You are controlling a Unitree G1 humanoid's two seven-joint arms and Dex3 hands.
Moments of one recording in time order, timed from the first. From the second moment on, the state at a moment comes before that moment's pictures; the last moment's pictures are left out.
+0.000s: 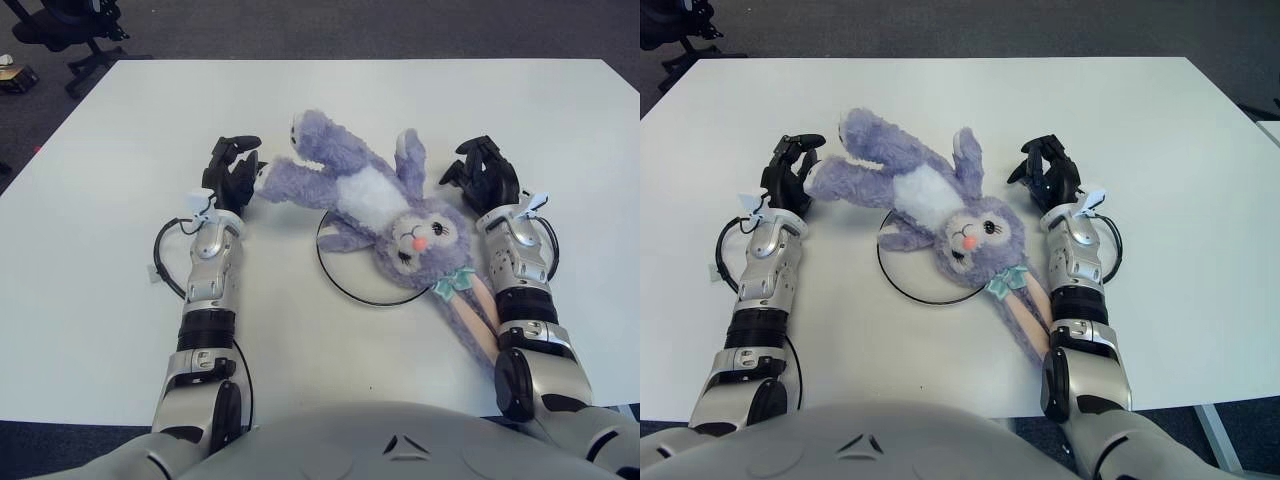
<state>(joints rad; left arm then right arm) -0.23 0.04 0.17 0.18 -0.18 -0.05 -0.05 -0.41 -0.18 -0.27 0.47 0.27 -0.08 0.27</state>
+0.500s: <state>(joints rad) -0.22 0.05 0.16 0.16 -0.18 -0.02 -0.05 -0.39 -0.19 -0.24 0.46 0.22 -0.11 0.26</state>
